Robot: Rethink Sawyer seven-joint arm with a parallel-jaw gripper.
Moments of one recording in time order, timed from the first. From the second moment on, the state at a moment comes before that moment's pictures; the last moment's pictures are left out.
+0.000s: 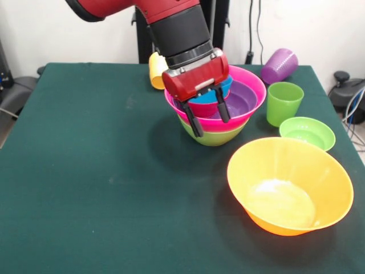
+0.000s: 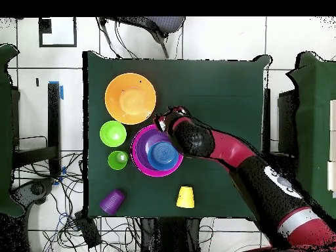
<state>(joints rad) -0.81 -0.55 0.66 1.89 -0.15 0.17 0.95</state>
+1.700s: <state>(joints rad) -0.62 -0.57 0.57 1.83 -0.21 0.10 0.95</state>
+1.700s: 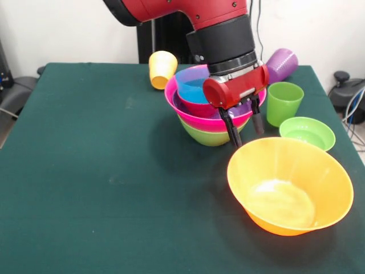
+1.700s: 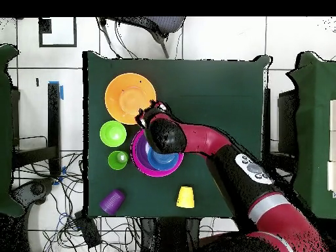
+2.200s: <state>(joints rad) -0.57 -0.58 0.51 1.76 -0.21 0.54 0.95</state>
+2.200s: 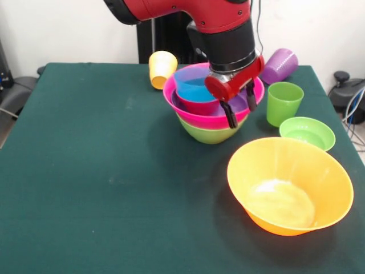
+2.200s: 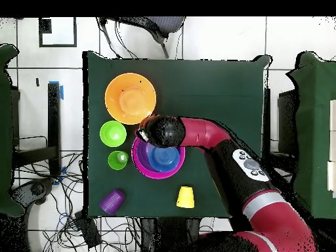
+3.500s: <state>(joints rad) -0.69 -0.65 0.52 1.76 -0.31 0.57 0.95</state>
